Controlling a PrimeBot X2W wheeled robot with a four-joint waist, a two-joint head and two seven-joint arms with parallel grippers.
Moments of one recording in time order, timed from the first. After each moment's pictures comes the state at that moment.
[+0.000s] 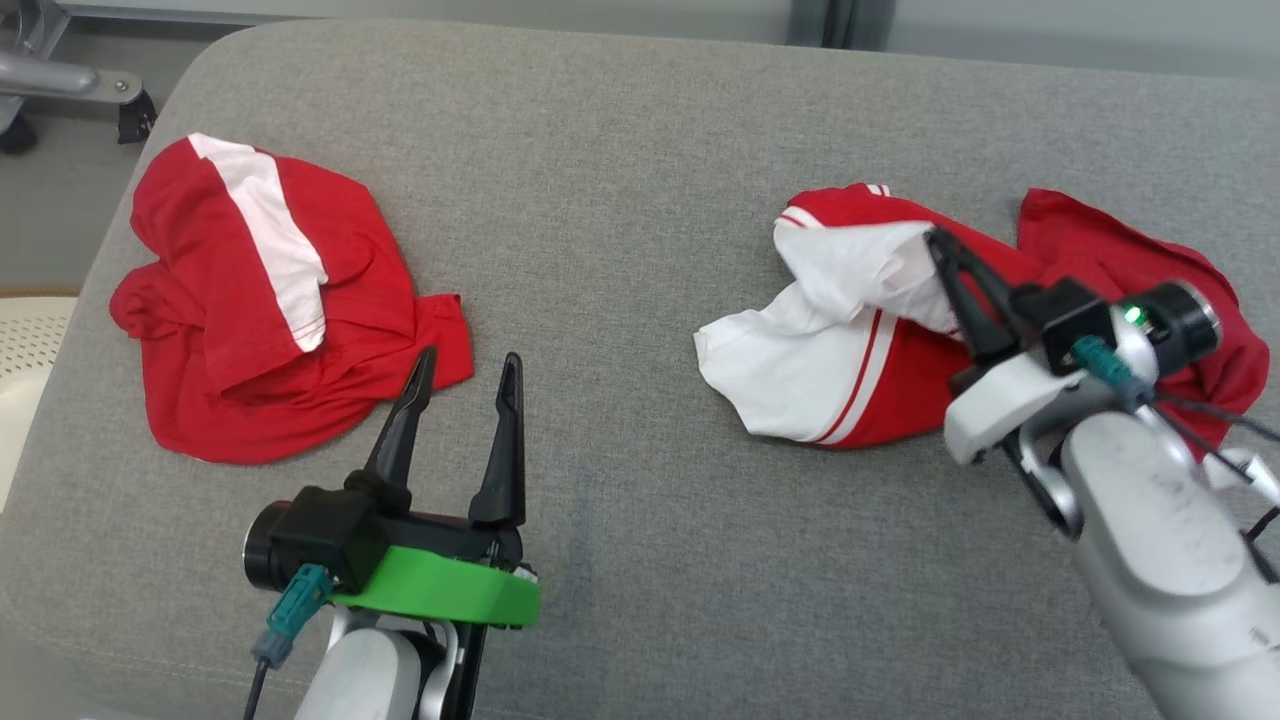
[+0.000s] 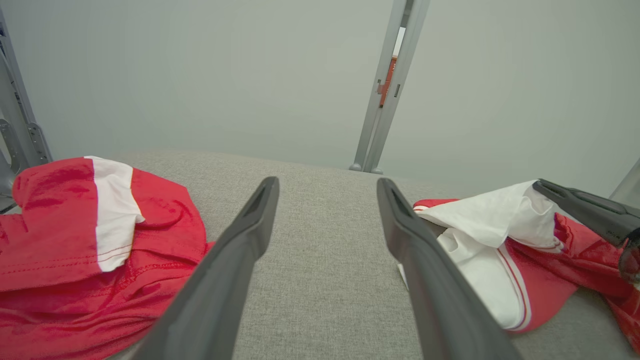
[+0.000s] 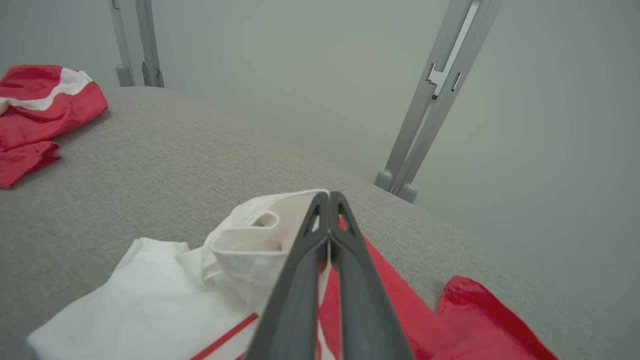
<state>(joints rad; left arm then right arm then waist) -0.16 0.05 -0.29 0.07 -0.32 -0.03 -0.26 -0.50 -0.24 0.26 0.46 0.02 0.13 -0.25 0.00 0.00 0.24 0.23</state>
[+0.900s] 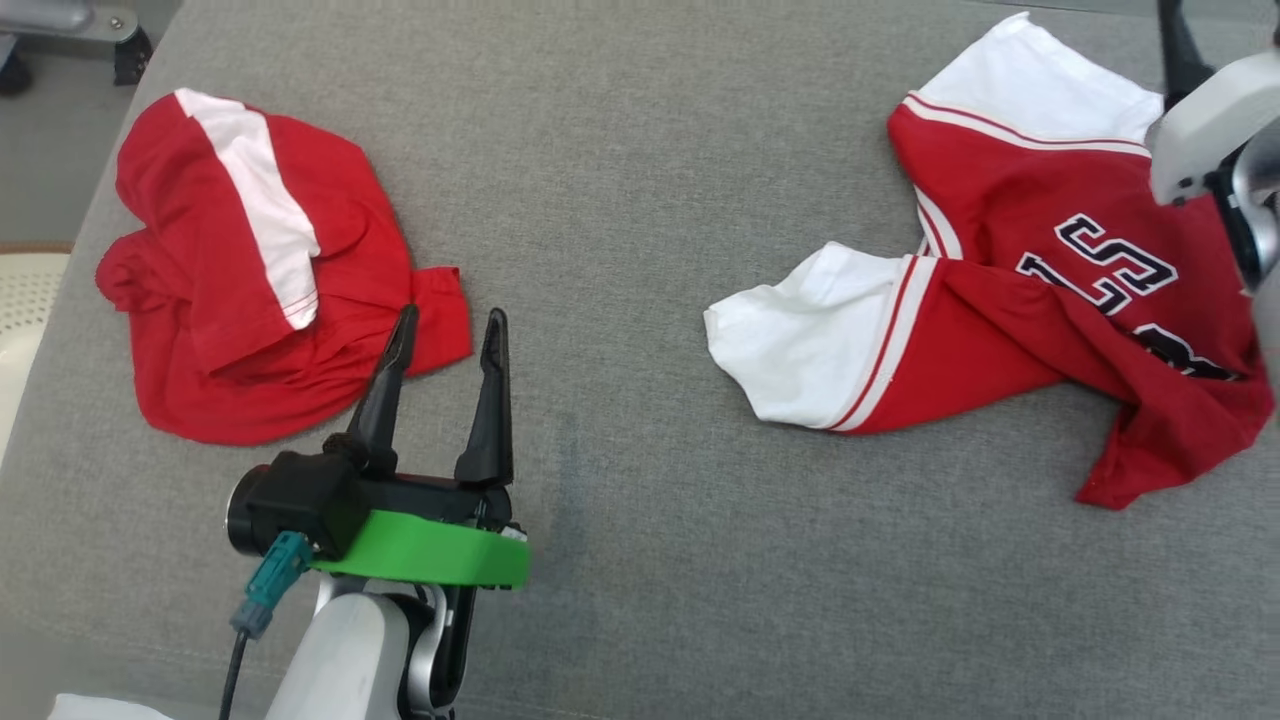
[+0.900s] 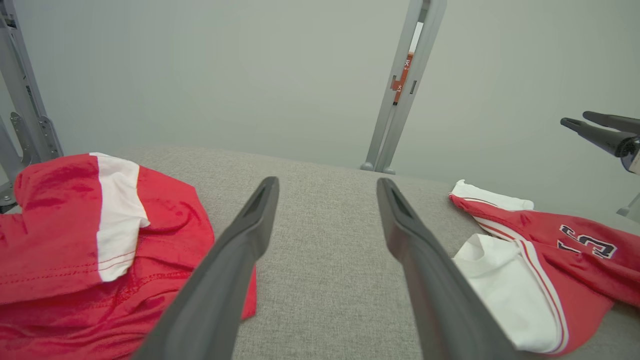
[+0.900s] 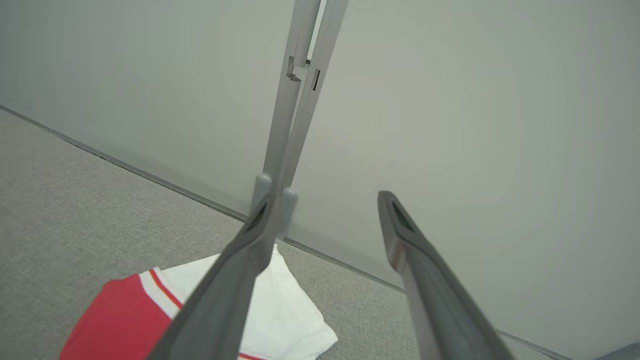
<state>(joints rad) -0.22 0.05 -0.29 0.06 -0.35 -0.02 -0.26 -1.04 -0.41 0.19 0.95 0.04 0.13 -0.23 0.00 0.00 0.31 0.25</state>
